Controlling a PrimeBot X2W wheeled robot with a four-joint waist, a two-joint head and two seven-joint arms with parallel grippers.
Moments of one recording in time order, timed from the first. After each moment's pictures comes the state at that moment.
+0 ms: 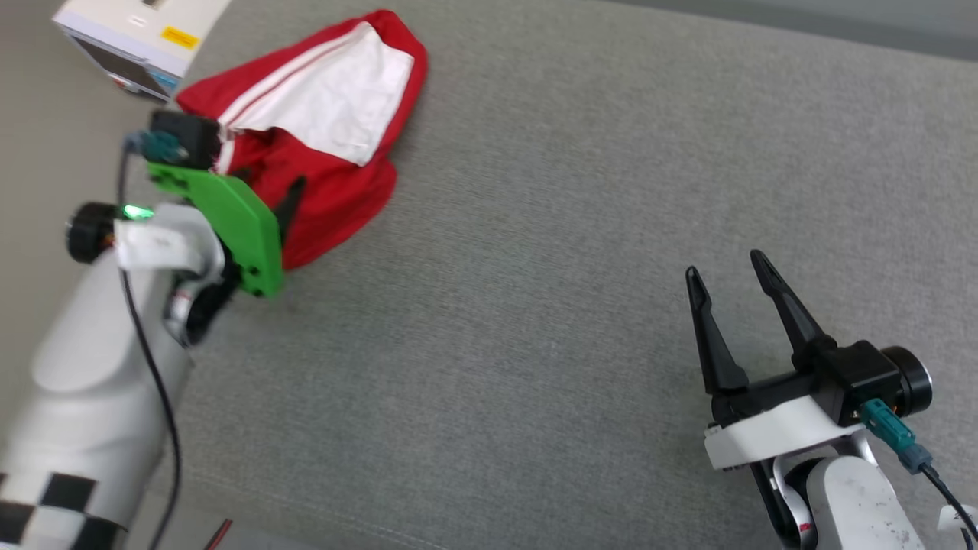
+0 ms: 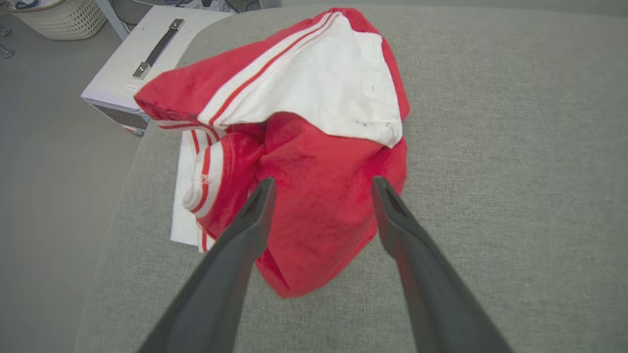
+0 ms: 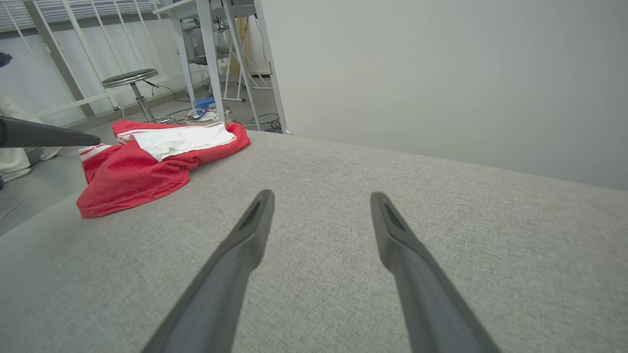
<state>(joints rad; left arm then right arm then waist) -0.75 0.41 -0.40 0.59 -0.58 -0.13 0.28 -0.13 -0.05 0.14 0.01 0.07 0.13 -0.26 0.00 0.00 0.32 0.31</state>
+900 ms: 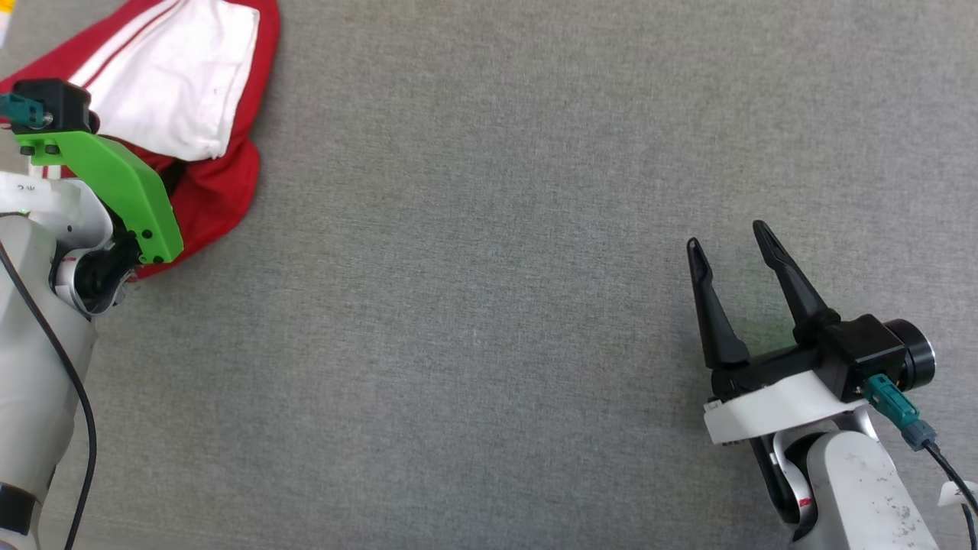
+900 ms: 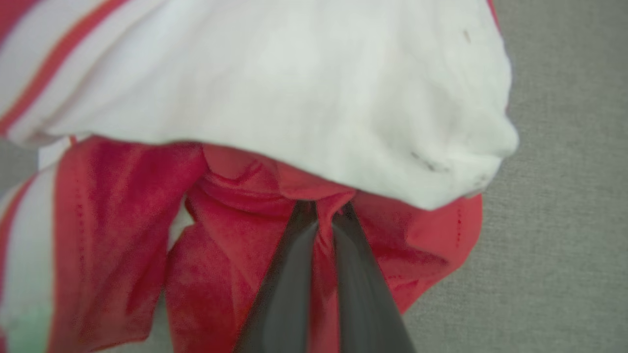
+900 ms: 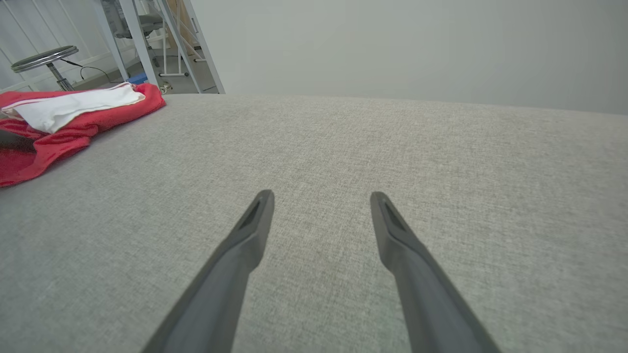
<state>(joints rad) -0.89 0.56 -0.50 0.77 -0.87 -0.13 0.34 -0.19 -0.05 0.14 0.02 0.07 0.13 -0.26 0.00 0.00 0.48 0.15</state>
